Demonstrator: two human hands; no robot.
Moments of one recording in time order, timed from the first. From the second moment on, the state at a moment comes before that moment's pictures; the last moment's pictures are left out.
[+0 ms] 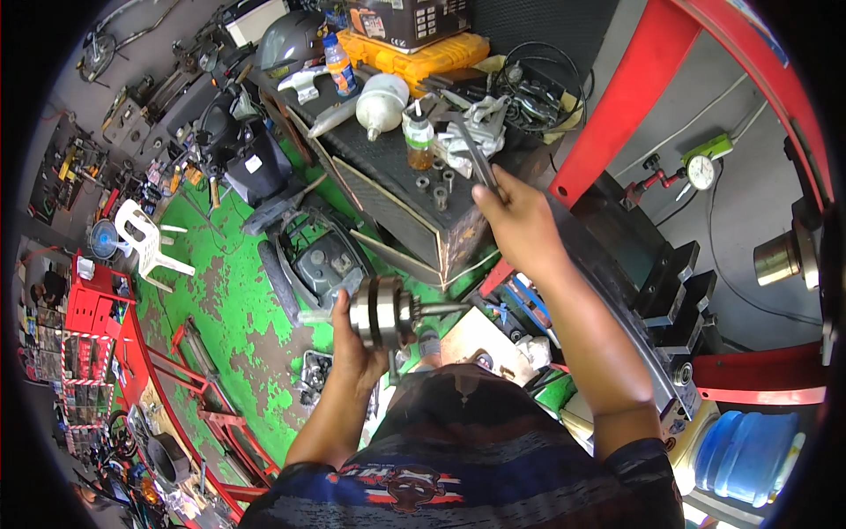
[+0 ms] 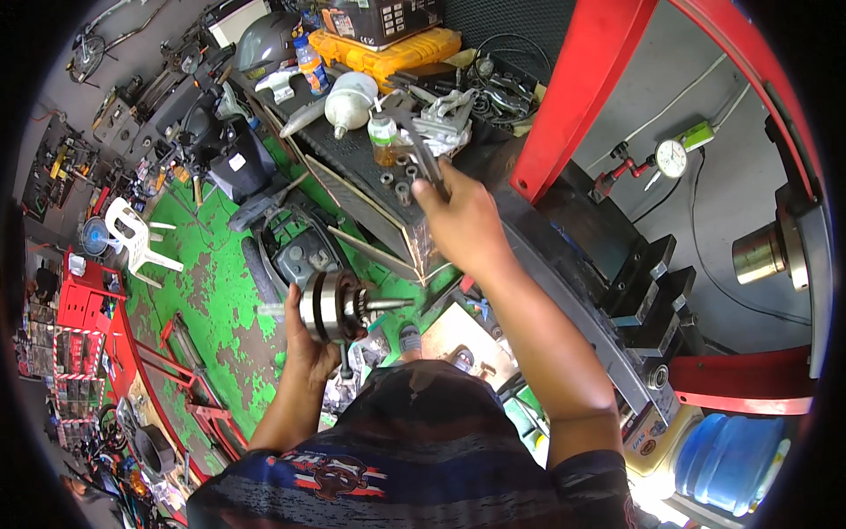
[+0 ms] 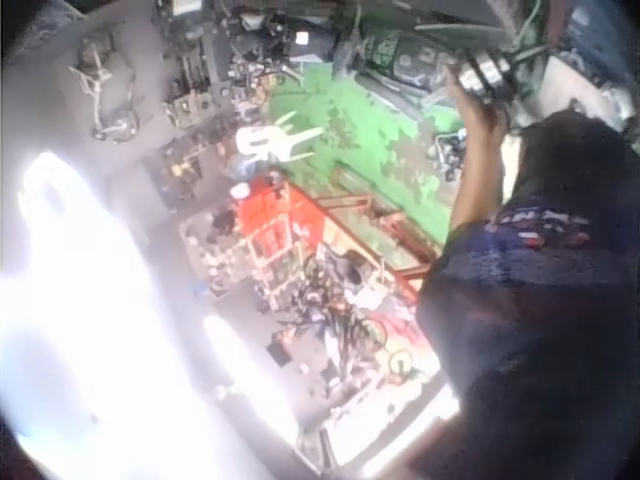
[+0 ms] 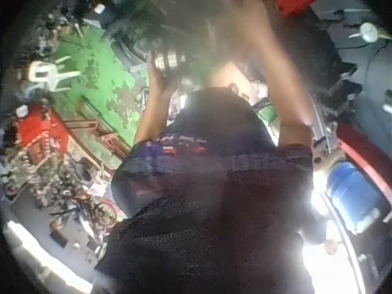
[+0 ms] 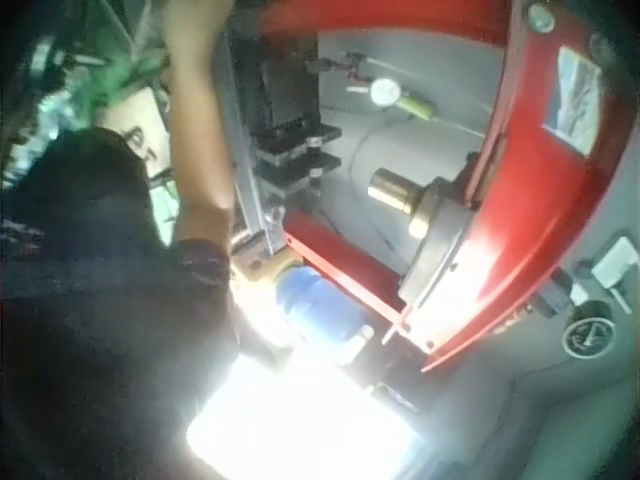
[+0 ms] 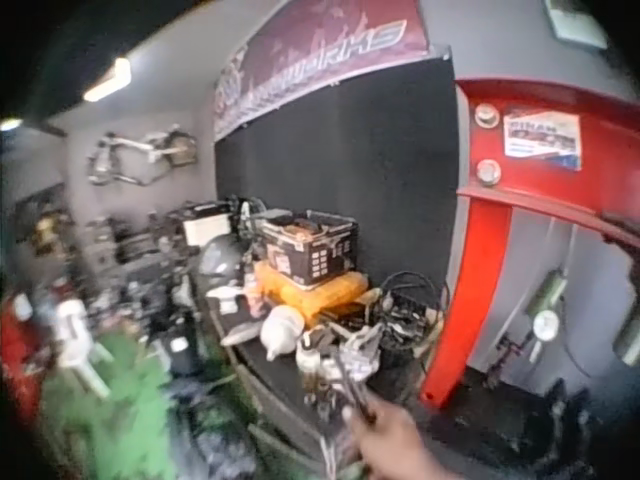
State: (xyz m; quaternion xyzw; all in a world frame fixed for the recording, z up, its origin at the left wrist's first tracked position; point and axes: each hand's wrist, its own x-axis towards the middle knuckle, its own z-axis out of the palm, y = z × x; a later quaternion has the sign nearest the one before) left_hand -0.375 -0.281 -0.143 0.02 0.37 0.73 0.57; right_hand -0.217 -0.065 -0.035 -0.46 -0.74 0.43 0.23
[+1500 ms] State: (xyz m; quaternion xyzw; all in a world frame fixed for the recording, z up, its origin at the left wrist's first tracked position) left_hand -0.469 -0.402 -0.237 -0.06 0.51 0.78 0.36; right_hand -0.414 0.339 -0.129 -0.66 -0.52 0.53 0.11
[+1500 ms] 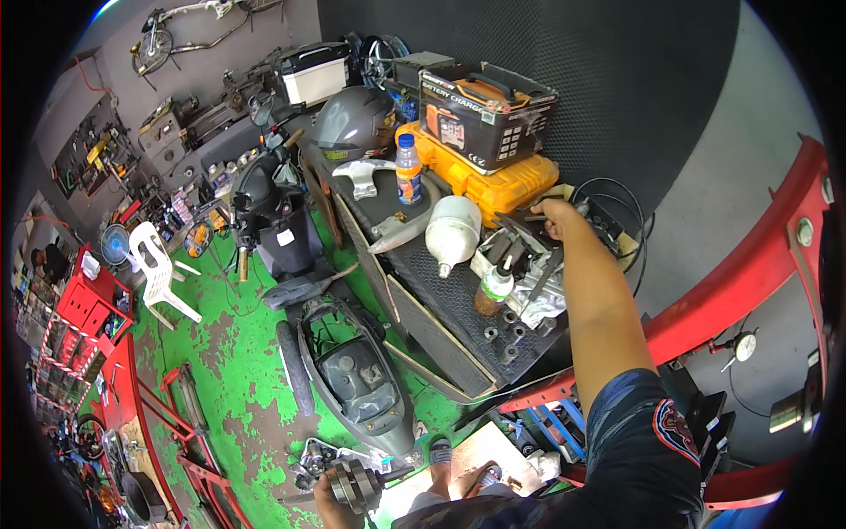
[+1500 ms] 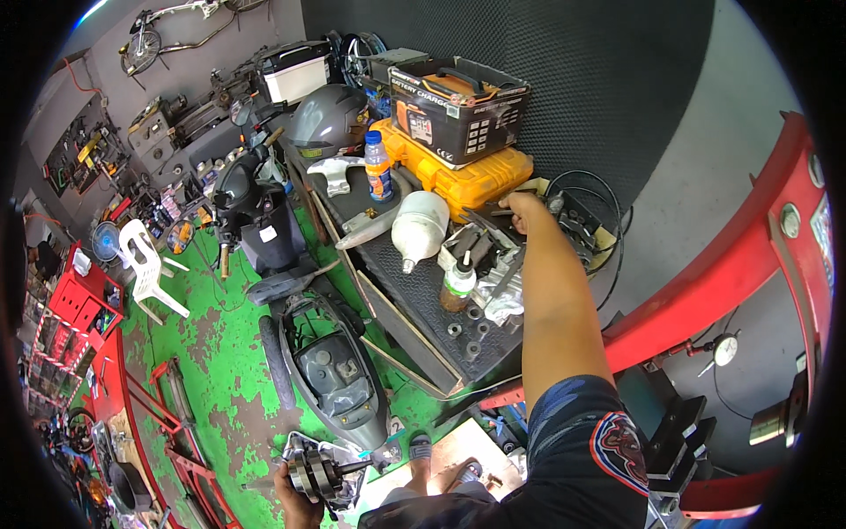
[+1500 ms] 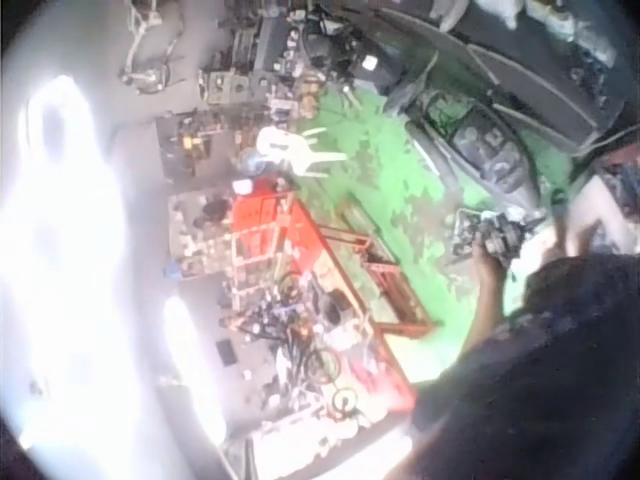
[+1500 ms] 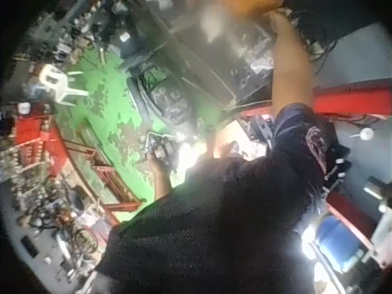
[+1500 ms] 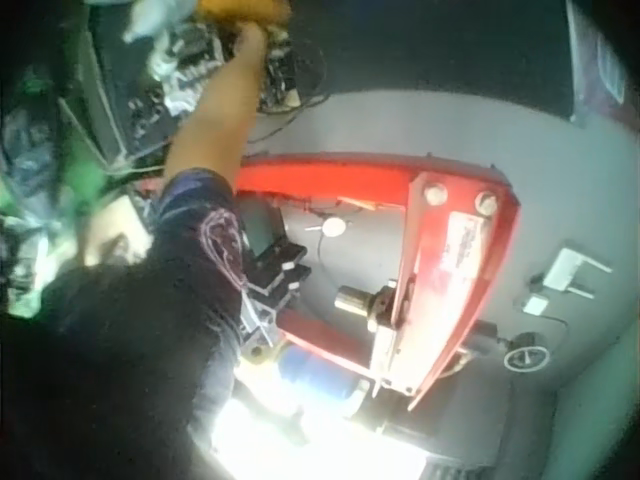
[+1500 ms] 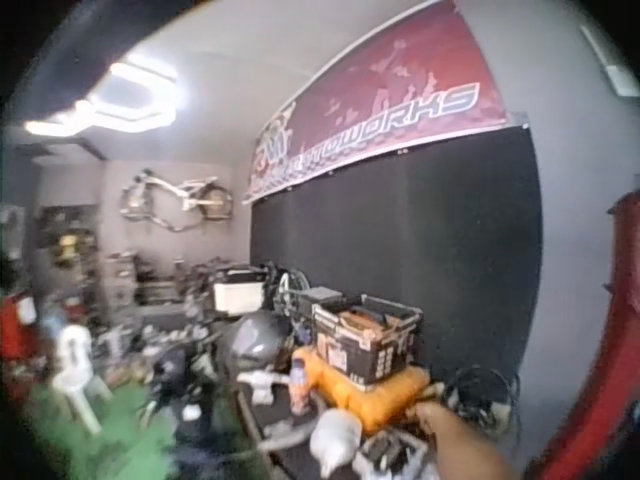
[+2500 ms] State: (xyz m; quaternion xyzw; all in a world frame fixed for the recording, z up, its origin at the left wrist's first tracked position) left_hand -0.318 -0.267 -0.252 0.19 0.58 0.64 0.47; right_hand -0.138 -0.255 -0.144 -0.54 -0.62 0.49 0.28
